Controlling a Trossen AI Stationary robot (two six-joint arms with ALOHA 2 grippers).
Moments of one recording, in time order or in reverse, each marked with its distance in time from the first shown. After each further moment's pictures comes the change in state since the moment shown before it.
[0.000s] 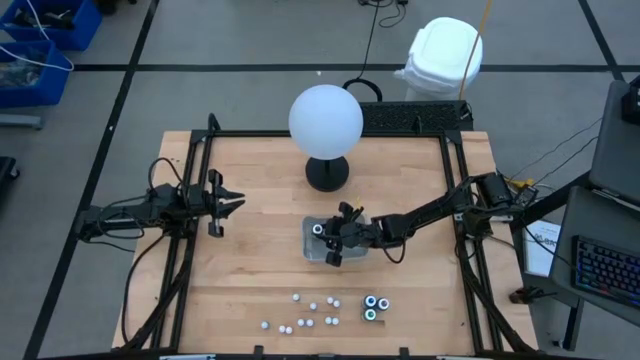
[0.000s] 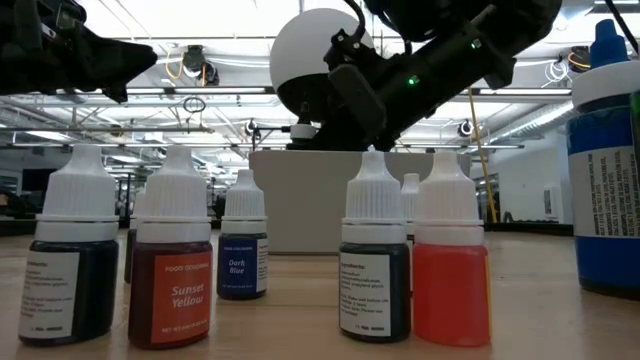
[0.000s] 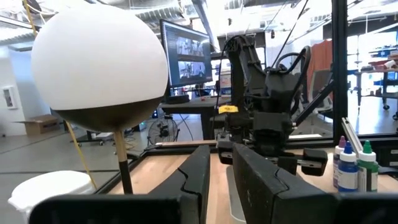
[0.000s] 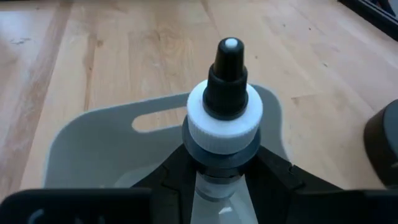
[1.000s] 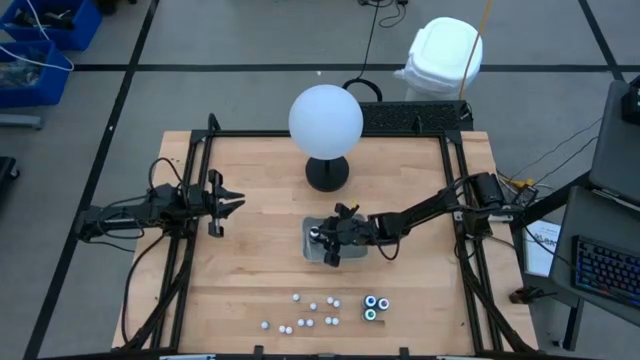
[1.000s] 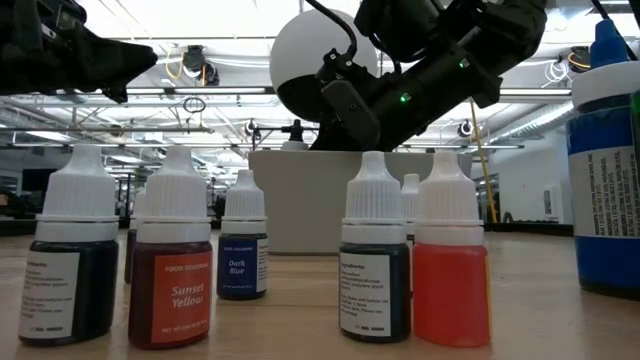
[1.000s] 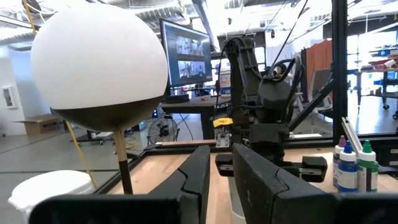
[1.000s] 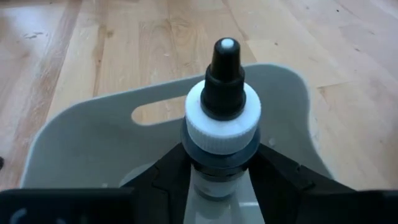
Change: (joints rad) left arm 0.000 0.000 0.000 -0.002 0.000 0.000; right arm -0.042 0.060 0.001 0.025 -0.089 -0.003
